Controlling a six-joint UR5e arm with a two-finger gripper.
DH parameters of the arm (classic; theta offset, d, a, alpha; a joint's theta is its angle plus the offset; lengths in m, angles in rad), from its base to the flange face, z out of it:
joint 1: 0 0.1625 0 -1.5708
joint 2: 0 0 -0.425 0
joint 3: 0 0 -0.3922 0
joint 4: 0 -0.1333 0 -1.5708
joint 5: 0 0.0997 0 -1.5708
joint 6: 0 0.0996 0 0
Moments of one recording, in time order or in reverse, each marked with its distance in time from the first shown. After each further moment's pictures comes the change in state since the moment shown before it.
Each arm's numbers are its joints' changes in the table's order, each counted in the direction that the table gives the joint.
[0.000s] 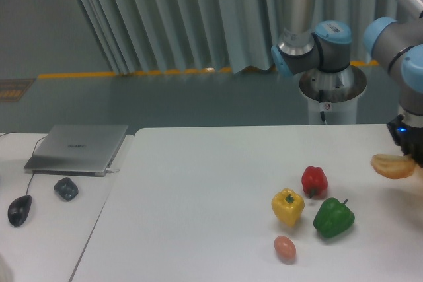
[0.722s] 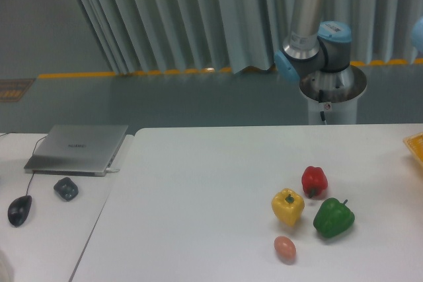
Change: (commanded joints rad) arm 0.179 0.044 0.012 -0.120 -0.011 0.465
